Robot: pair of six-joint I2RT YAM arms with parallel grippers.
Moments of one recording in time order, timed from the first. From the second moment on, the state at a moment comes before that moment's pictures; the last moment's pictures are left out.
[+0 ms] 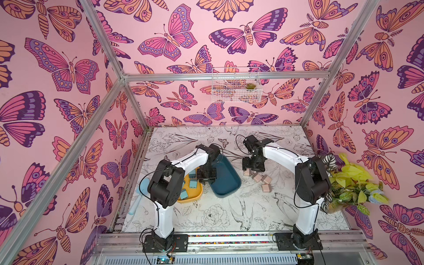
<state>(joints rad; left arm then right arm) -0.55 1.94 1.43 -1.12 0.10 -0.58 0.48 1.93 1.48 -0.99 -0.03 0.58</state>
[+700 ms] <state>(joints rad) -0.53 1.81 1.57 -1.16 0.04 -0.68 0.54 1.83 1.37 -0.91 -0.07 0.69</state>
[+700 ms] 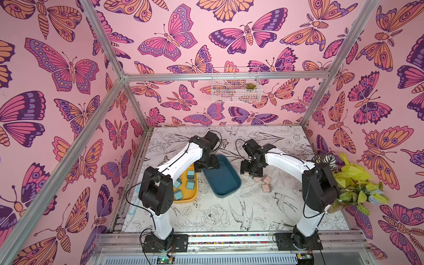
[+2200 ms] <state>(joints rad) -0.51 1.79 1.47 -1.15 0.05 -0.73 0.53 1.88 1.30 -0.75 -0.16 0.95</state>
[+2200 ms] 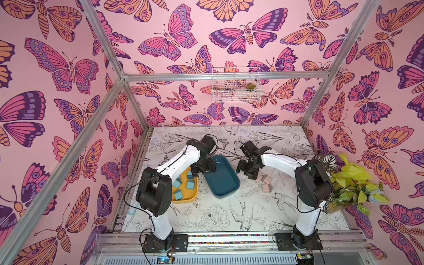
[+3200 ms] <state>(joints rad) -0.51 1.79 1.44 -1.15 0.05 -0.73 0.42 2.17 1.66 -0.88 -0.16 0.73</state>
